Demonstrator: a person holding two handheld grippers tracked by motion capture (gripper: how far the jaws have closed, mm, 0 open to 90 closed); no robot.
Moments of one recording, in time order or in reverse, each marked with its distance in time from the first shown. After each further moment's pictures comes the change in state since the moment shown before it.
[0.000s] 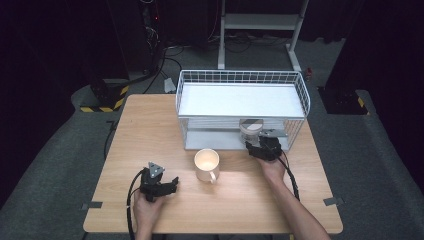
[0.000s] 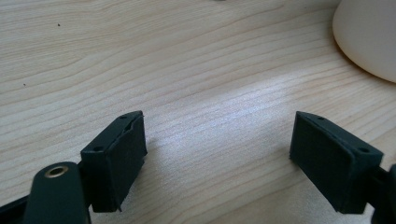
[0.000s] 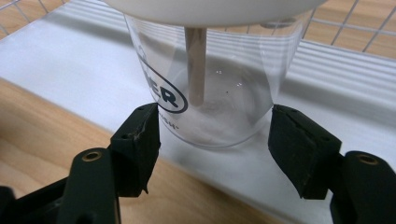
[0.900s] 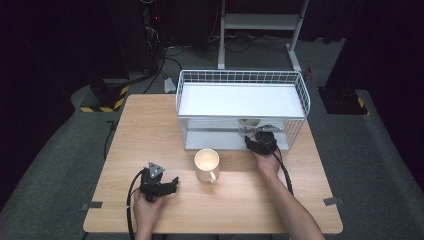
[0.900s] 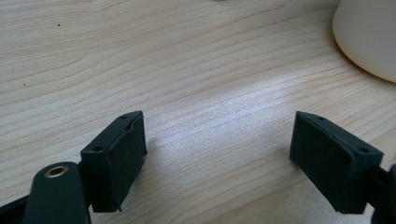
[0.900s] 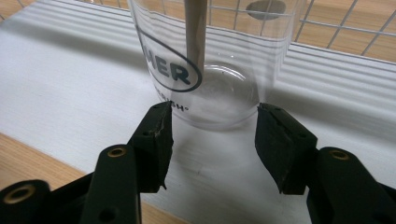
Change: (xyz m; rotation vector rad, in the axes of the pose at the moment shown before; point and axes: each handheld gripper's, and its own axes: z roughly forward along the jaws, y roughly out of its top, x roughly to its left) left arm 0.000 0.000 0.000 0.000 0.000 0.000; right arm 0.000 0.010 0.024 0.021 -0.059 0.039
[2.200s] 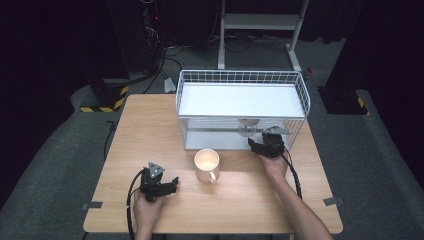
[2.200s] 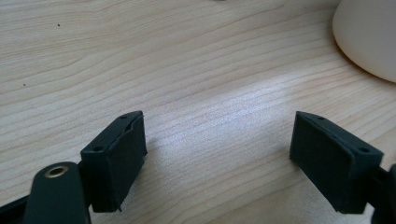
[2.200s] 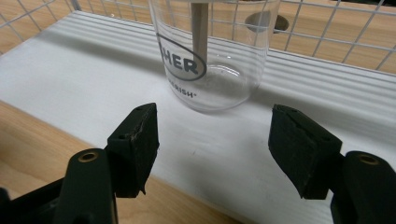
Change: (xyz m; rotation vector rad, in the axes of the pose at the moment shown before) left arm 0.000 0.000 0.000 -0.003 0.000 -0.005; right arm -0.012 -0.004 -0.028 -0.040 0.056 -0.005
